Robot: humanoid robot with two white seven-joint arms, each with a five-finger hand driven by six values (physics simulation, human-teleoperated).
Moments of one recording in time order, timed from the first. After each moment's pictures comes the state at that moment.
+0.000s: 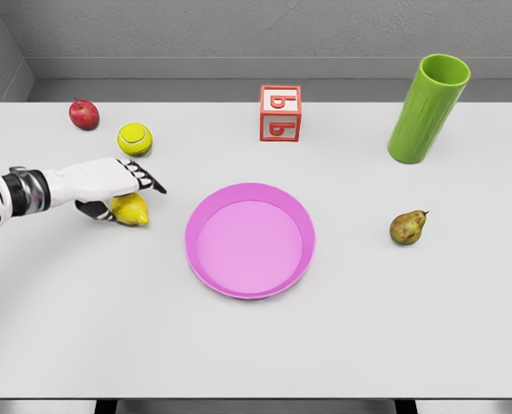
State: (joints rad) left arm -0.54 0.65 -0.44 -1.33 -0.65 -0.61 -0.61; right arm 0.02 0.00 -0.24 0.07 0.36 -0.13 -0.20
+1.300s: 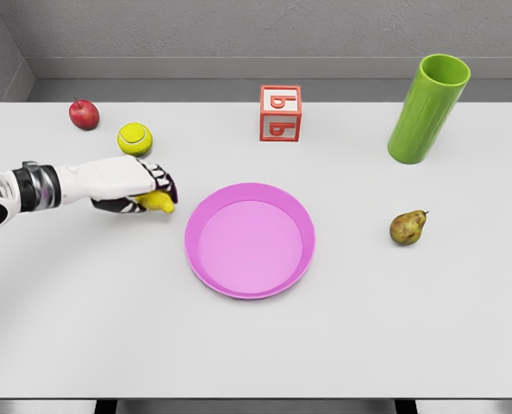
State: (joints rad) left arm -0.59 0.67 -0.54 -1.37 -0.51 -0.61 -0.61; right arm 0.02 0.00 -0.24 0.07 0.36 -0.13 -0.20
